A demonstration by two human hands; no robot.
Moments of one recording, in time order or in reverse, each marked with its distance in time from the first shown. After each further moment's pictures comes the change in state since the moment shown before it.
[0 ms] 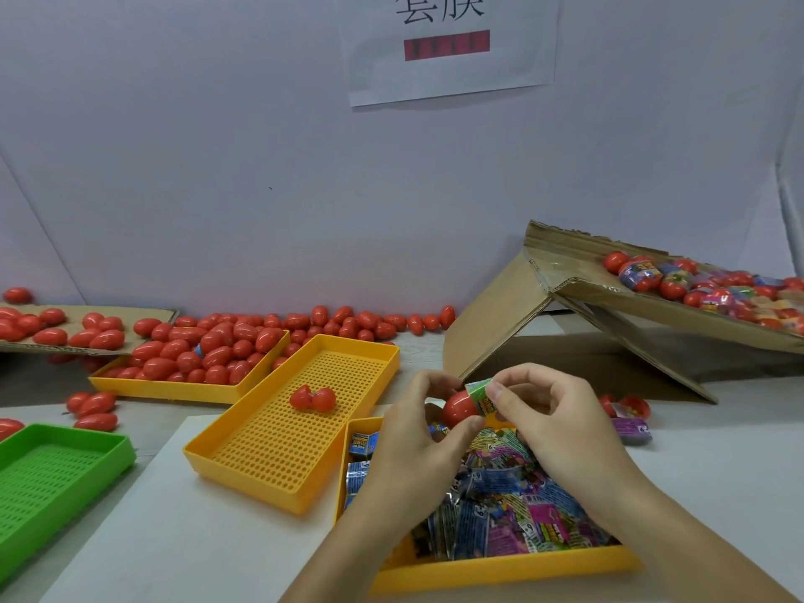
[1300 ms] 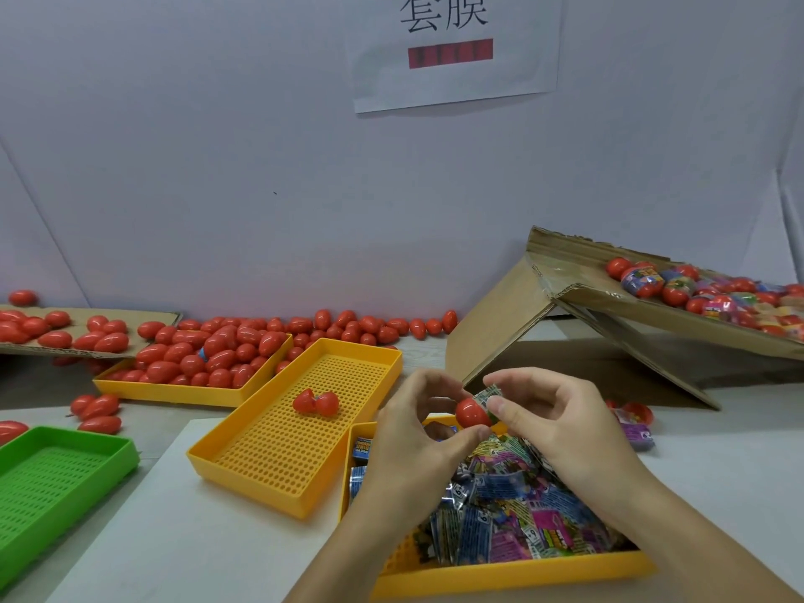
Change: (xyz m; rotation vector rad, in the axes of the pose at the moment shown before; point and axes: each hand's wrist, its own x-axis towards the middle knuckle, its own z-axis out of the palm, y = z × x) left_hand 0.003 -0.002 -0.003 -0.062 0.053 0.037; right_hand 0.004 0.004 -0.009 0.034 -0.107 -0.051
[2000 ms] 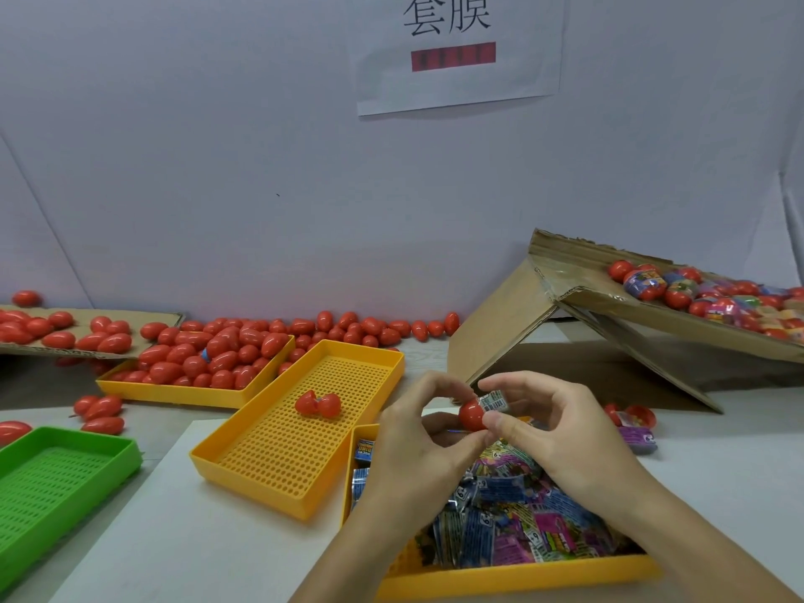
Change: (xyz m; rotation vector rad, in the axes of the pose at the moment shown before) left_hand -0.003 0.002 0.000 -0.058 -0.045 0.060; right_hand 0.001 0.001 -0.002 -0.167 -0.055 -0.047
